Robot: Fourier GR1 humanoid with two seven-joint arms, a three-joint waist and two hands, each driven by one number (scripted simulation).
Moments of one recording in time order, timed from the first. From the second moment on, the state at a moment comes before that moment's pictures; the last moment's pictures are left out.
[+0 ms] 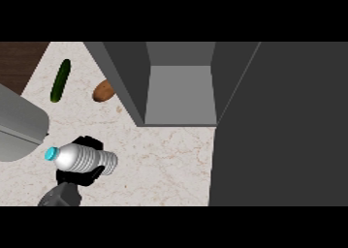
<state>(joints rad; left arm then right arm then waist) -0.27 0.11 0.33 -0.60 0.36 -0.57 -0.52 0.61 -0.06 0.25 -2.16 -0.22 0.23 -0.18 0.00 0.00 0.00</state>
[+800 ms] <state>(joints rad) -0.14 0.01 0.04 -1.23 0.47 -0.26 -0.23 0.61 -0.05 0.32 -2.16 -0.20 0.18 -0.18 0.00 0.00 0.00</state>
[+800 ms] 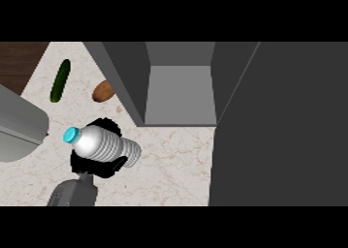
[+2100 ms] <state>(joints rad) -0.35 0.05 -0.20 -1.28 0.31 0.41 -0.17 0.54 -0.06 0.33 -2.11 -0.23 0.19 -0.17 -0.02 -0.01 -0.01</state>
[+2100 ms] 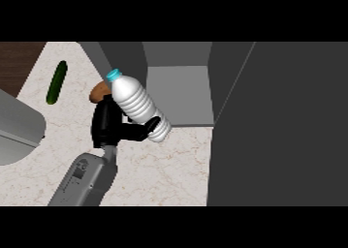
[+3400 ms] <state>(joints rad) -0.39 0.14 -0.39 -1.22 -0.02 0.79 -0.10 0.50 -0.08 0.33 -2.09 -0.26 0.22 -0.16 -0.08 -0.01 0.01</state>
